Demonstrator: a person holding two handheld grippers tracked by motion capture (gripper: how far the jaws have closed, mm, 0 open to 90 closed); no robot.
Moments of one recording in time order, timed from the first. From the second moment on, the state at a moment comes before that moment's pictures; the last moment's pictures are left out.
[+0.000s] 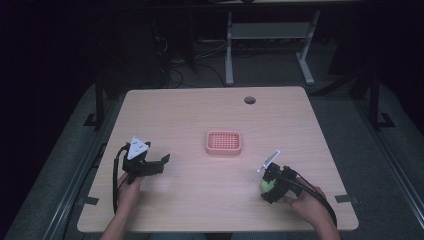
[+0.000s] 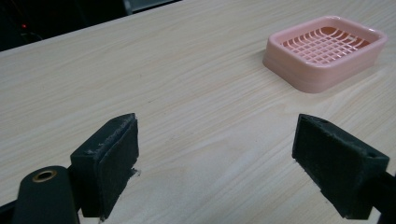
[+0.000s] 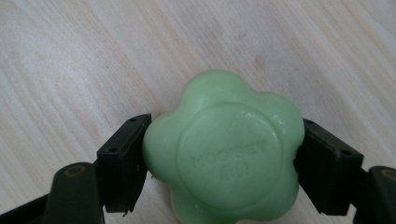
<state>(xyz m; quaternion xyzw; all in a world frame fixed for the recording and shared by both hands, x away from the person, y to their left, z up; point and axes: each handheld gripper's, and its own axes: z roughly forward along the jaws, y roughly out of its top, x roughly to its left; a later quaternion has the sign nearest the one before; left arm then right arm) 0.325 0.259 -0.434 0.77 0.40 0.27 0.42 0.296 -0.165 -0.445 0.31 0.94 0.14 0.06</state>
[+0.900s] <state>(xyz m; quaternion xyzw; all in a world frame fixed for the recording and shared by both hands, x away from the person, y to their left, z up) 0.324 0.262 -0.434 0.76 0.40 0.27 0.43 0.309 -0.154 -0.417 0.27 0.94 0.17 0.07</state>
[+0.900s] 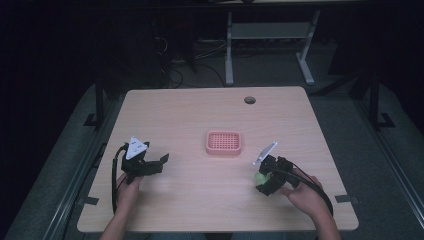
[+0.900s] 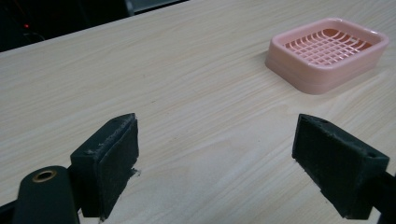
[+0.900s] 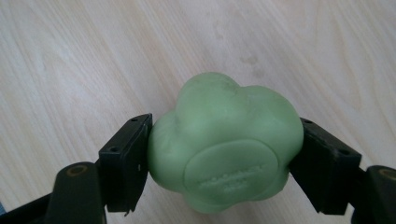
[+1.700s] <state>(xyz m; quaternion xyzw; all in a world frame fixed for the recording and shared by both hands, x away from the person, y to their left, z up) 0.326 0.261 -0.436 0.76 0.41 0.26 0.43 0.335 -0.143 -0.390 0.26 0.94 0.19 0.08</state>
